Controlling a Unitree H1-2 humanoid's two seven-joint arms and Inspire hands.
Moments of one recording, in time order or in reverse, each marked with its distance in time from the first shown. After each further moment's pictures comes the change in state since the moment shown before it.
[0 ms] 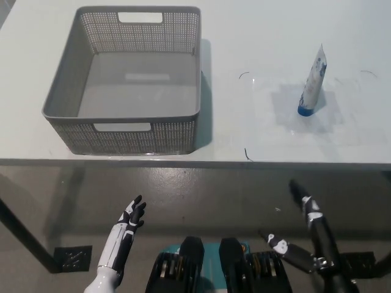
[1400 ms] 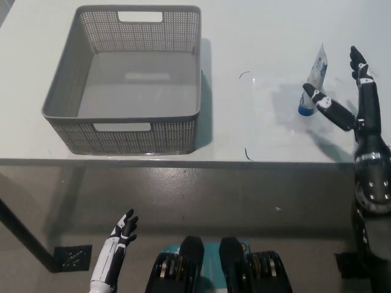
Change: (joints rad) left_arm 0.053 -0.001 0.025 -0.002 -0.011 -0.005 0.000; right_arm -0.626 -0.082 -0.250 0.439 -0.036 0.167 -0.085
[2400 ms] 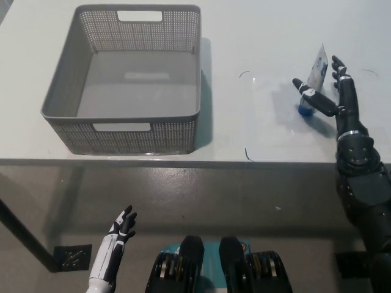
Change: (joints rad) left_arm -0.011 0.000 0.007 0.000 -0.001 -0.010 0.000; right_arm -0.263 -0.024 0.031 0.615 0.067 -0.106 -0.075
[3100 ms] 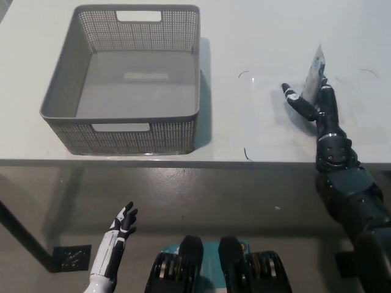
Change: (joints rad) left_arm -0.015 0.000 -0.002 0.000 0.002 0.000 0.000; right_arm -0.108 0.055 -0.011 0.250 0.053 -0.051 -0.095
